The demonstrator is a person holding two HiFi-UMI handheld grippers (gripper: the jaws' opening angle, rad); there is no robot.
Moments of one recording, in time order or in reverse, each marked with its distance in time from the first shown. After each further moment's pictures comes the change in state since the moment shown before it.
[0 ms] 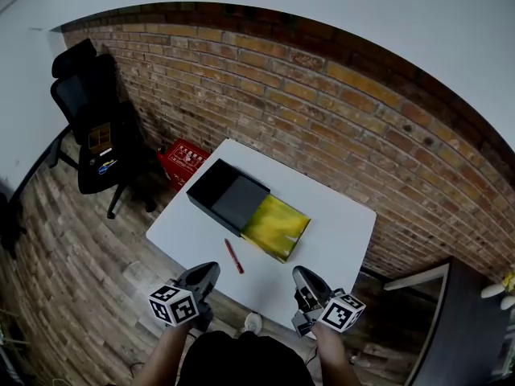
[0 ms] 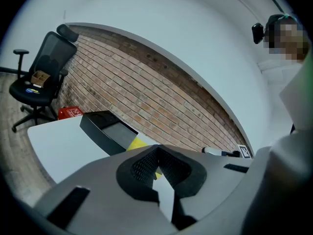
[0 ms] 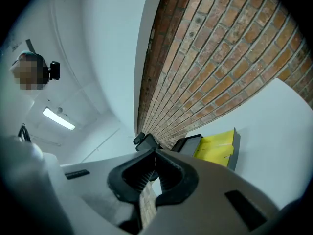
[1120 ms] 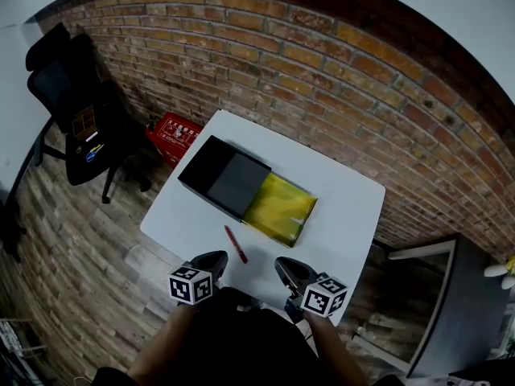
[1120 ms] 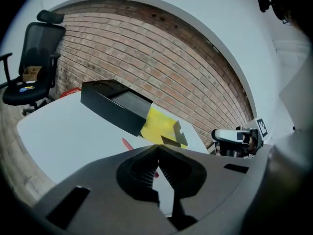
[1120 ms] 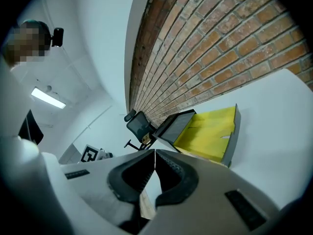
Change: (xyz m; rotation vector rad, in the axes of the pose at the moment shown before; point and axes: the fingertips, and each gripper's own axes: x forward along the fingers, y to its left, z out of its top) left arm 0.064 0.082 -0.075 0.060 0.338 0.081; right arm 0.057 -0.047 -0.083 -0.073 0.264 -0.109
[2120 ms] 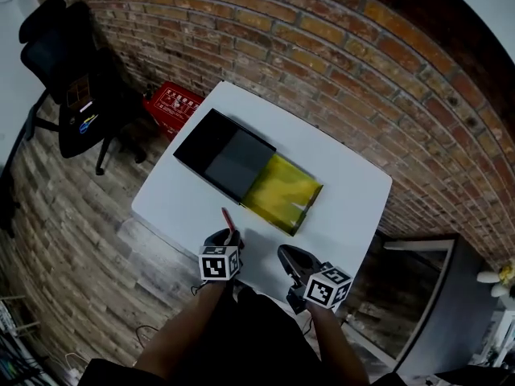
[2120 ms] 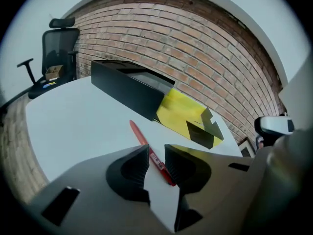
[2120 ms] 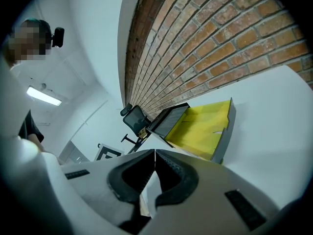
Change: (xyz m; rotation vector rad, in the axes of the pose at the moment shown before) left arm 0.078 0.028 -0.038 -0.086 0.084 0.297; right arm 0.002 -0.027 -0.006 0.018 0.085 -0.036
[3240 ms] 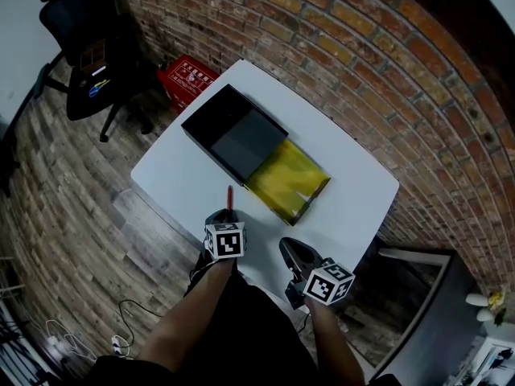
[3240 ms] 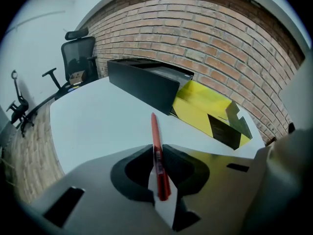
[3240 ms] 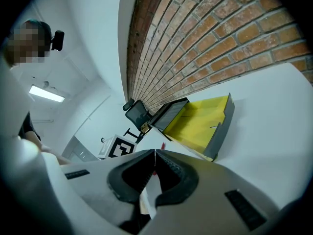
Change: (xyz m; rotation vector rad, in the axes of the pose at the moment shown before) left arm 0.012 0.022 -0.011 -0.043 0.025 0.279; right arm -0.008 -0.010 -0.015 -0.023 0.065 0.032
